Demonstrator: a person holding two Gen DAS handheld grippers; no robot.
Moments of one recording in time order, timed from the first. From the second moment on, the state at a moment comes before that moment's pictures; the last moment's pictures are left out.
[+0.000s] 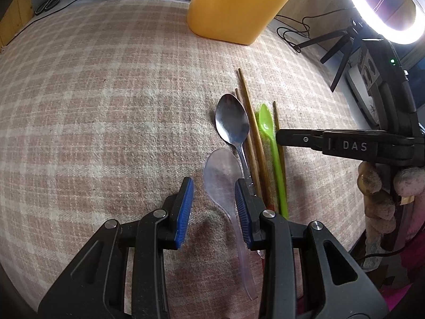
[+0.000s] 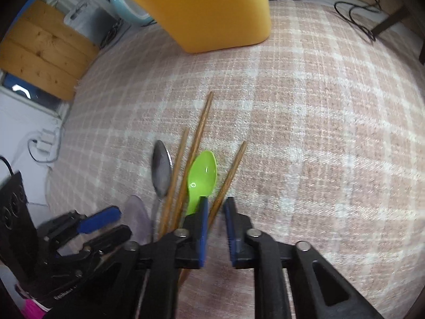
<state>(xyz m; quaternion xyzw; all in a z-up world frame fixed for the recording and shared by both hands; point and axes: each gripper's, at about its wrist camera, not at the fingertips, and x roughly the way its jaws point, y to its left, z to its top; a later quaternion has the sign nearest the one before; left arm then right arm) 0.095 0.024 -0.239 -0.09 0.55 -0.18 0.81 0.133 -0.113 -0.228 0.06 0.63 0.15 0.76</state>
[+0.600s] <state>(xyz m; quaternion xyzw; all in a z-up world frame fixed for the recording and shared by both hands) 0.109 0.001 -0.245 -0.05 0.54 -0.20 0.82 0.148 -0.127 -0.225 0.04 0.64 0.14 0.75</state>
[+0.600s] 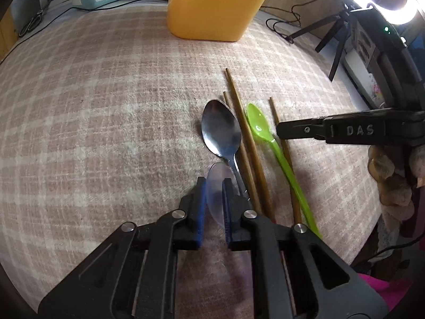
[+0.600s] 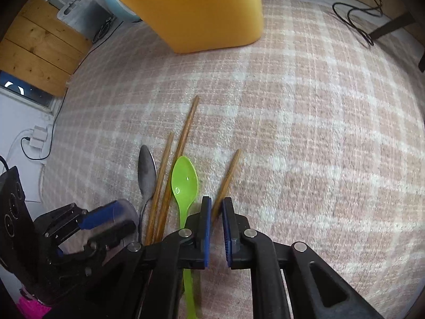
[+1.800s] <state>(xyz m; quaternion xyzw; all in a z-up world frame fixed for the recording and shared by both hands) 0.107 0.032 -0.182 -0.10 0.47 -0.18 0.86 0.110 -0.186 -0.142 0.09 0.52 0.15 0.84</state>
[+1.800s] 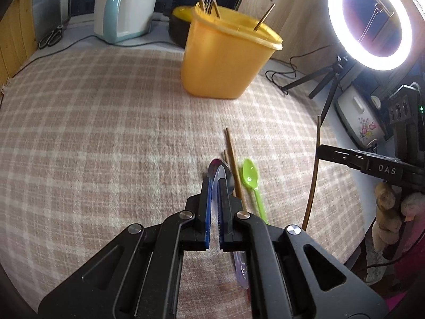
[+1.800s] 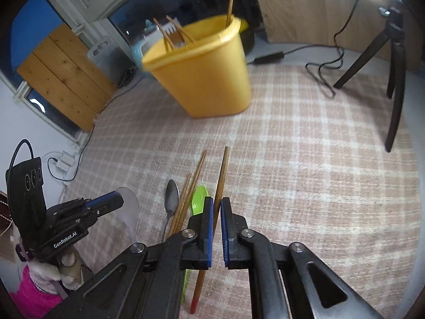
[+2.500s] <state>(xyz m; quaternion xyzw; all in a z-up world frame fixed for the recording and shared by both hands) 0.126 0.043 -0.117 -0.10 0.40 -0.18 0.90 0.086 -0.197 -0.074 0.09 0.42 0.13 0.90</state>
